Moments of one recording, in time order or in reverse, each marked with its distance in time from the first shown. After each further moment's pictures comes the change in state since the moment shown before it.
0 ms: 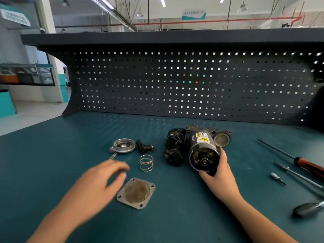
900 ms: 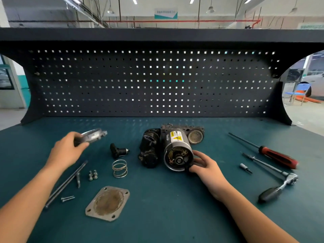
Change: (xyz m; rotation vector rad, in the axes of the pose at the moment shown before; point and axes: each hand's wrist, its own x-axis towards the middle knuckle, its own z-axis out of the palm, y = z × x) left_hand 0.132 -0.087 0.021 0.036 0.264 -0.376; right_hand 0.015 0.016 -0.025 0.530 -0.106 0.126
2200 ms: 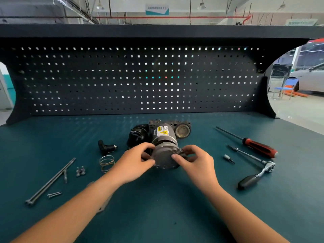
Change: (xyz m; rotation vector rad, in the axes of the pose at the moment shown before) left_hand -0.108 0.143 0.049 -0.347 -0.638 0.292; right_hand -0.038 -0.025 -0.001 -0.322 0.278 -0.302
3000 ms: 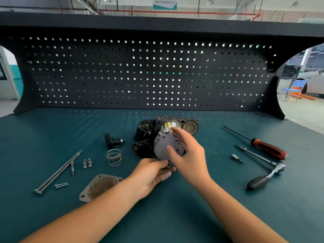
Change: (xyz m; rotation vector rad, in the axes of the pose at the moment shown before) left_hand -0.008 0.005 0.043 -1.098 0.031 -0.482; right_hand -0.002 -0.028 0.029 0.040 -0.051 -0.394
